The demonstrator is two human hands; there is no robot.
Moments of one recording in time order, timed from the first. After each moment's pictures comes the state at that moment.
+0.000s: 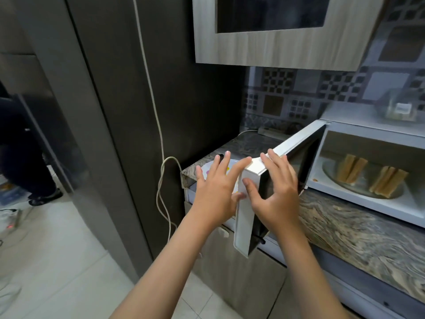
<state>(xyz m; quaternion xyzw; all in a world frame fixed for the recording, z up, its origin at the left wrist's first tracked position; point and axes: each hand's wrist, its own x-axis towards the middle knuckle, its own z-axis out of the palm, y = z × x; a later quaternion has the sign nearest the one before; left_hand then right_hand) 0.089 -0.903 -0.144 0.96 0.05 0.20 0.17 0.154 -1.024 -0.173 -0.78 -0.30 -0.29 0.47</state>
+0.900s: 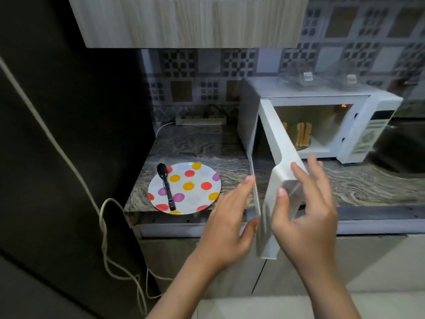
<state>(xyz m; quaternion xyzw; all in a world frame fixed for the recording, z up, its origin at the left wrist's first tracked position) 0.148 -0.808 -0.200 0.82 -0.37 0.16 0.40 0.101 -0.935 -0.159 -0.80 0.04 -0.47 0.38</state>
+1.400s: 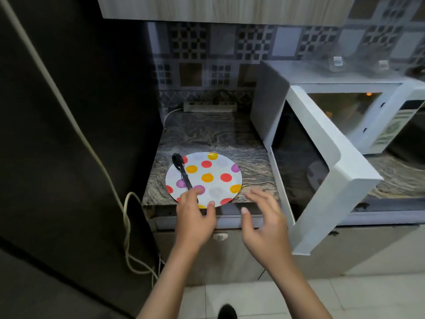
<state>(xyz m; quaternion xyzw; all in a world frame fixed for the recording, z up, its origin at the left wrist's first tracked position) 0.216 -0.696 -0.263 0.88 -0.04 0.10 0.47 0.153 -0.834 -0.242 -0.84 0.02 -0.32 0.44</state>
